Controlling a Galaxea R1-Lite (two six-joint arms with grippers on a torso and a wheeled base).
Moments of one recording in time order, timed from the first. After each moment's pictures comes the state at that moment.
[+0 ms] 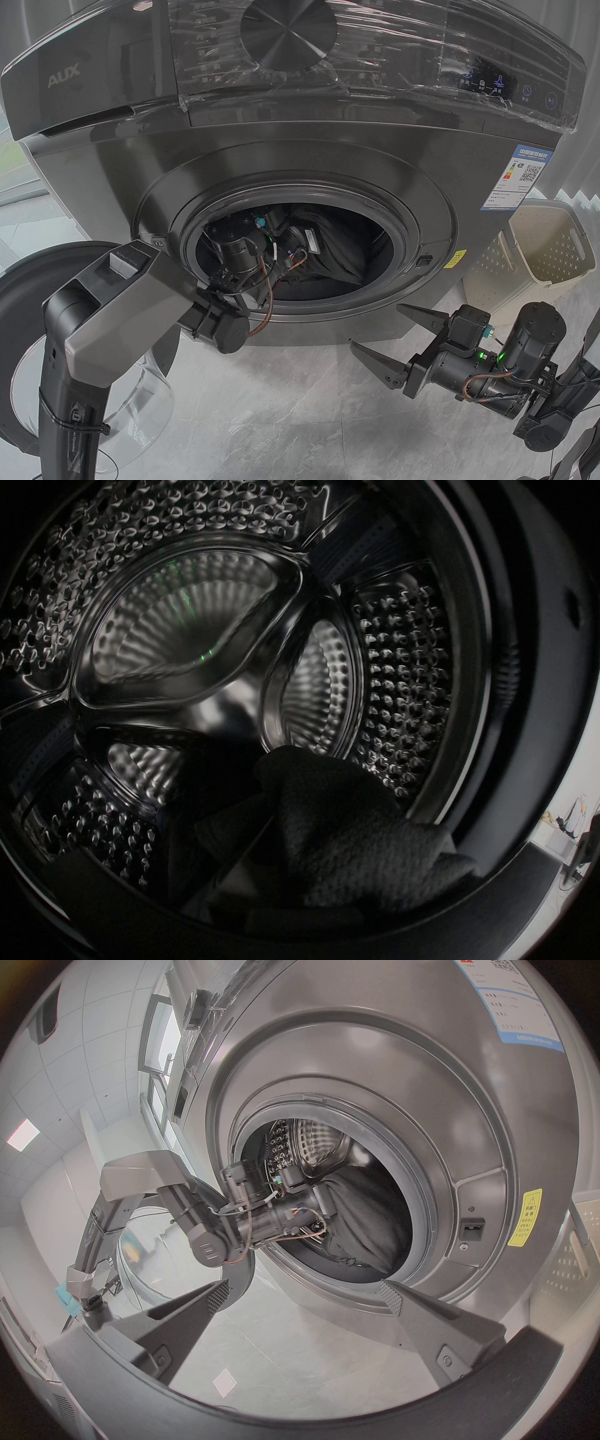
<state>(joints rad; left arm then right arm) -0.55 2.39 -1.39 -1.30 0.00 -0.13 0.72 1.82 -0.27 -1.54 0.05 0.08</state>
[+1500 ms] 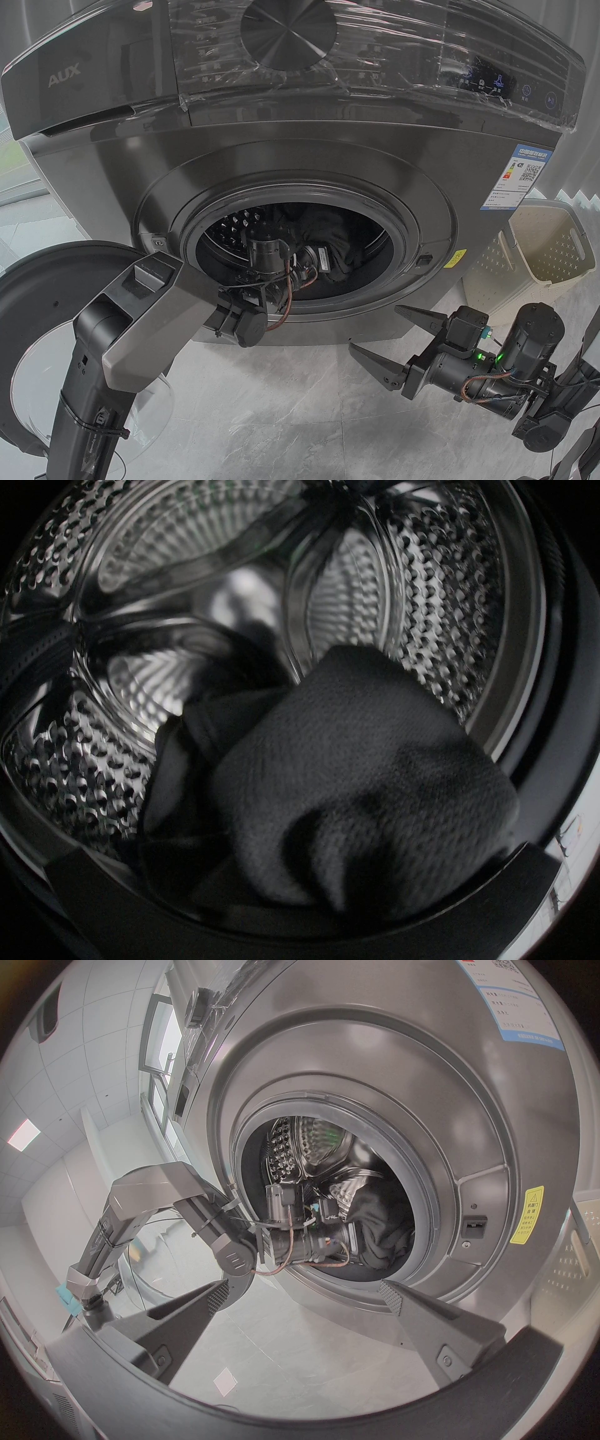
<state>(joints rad) -0.56 2.52 -1.61 -0.95 0.07 -0.20 0.72 1.83 -0.27 -1.54 0.05 0.08</state>
